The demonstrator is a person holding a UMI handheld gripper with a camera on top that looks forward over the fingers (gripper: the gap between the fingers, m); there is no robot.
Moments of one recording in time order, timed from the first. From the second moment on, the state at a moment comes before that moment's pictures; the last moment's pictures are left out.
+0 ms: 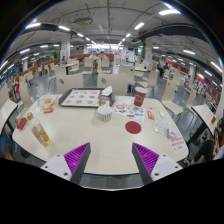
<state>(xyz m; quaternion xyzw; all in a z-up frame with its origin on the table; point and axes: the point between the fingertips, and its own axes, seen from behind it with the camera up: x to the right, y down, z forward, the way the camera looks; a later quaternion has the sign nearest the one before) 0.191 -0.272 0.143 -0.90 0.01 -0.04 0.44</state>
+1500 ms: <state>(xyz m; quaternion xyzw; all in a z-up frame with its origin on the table) -0.133 -0.123 0.056 -0.84 -0.02 0.02 0.53</state>
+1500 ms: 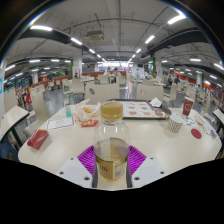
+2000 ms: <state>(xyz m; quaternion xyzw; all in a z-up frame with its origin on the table) -0.054 0.019 0.212 -0.67 0.33 0.47 0.46</state>
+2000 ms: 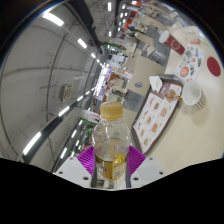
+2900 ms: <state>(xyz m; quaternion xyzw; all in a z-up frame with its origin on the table) 0.108 0.065 0.192 -0.74 0.28 0.37 0.49</state>
